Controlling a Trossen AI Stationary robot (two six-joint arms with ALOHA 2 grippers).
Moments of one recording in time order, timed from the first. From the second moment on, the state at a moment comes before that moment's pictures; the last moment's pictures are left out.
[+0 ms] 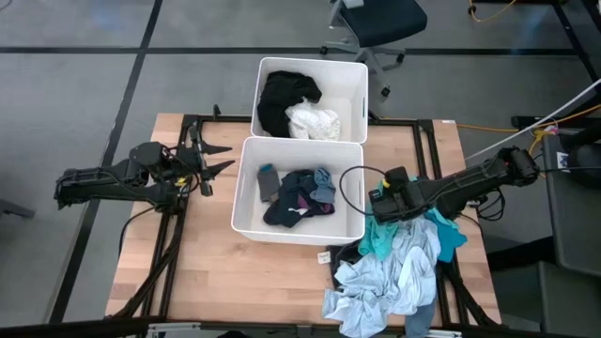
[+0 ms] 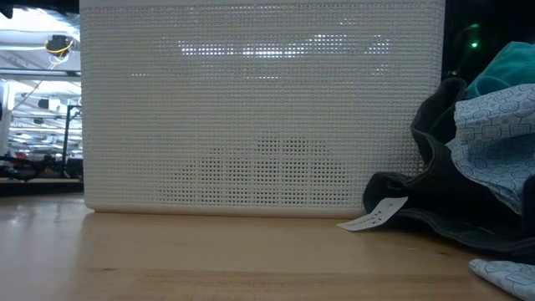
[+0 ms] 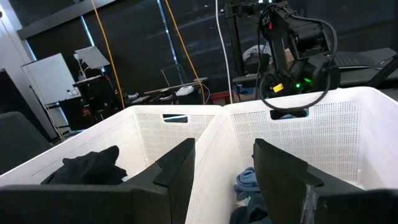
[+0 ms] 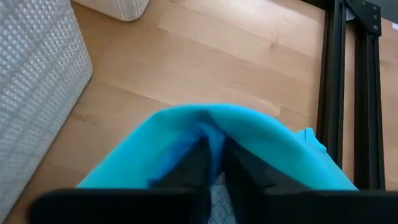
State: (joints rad) left arm 0.10 0.39 0.51 -0.07 -0.22 0.27; right arm 0.27 1.30 0.86 -1.27 0.63 1.56
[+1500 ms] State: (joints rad) left arm 0.10 0.39 0.51 -0.09 -0.22 0.26; right arm 0.27 1.30 1.71 -1.44 0.79 1.16
